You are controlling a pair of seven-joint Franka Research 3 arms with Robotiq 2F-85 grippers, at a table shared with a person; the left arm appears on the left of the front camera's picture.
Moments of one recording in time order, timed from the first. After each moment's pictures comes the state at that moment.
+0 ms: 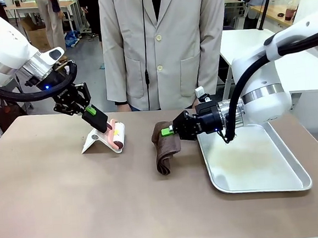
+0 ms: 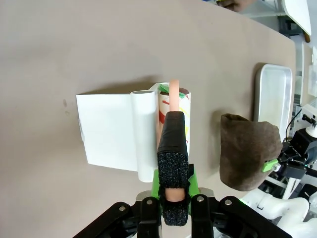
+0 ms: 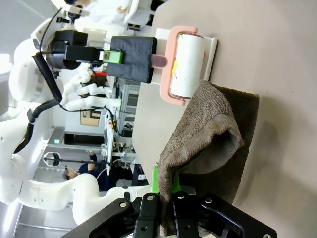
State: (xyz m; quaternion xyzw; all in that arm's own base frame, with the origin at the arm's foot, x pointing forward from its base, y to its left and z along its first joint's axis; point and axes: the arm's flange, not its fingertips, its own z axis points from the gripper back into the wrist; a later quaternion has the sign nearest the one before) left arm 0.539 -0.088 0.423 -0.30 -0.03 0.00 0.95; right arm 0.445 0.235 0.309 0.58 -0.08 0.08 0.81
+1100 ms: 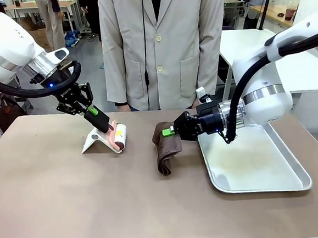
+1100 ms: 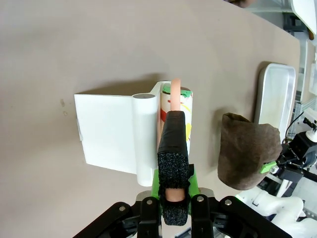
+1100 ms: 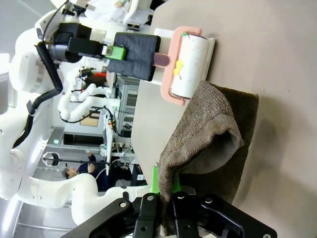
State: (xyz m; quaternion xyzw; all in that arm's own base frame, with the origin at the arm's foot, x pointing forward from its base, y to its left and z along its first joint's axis) left arm 0.559 -0.092 0.419 -0.30 0.01 0.01 0.96; right arm 0.445 0.232 0.306 0.58 -0.08 0.08 0.81
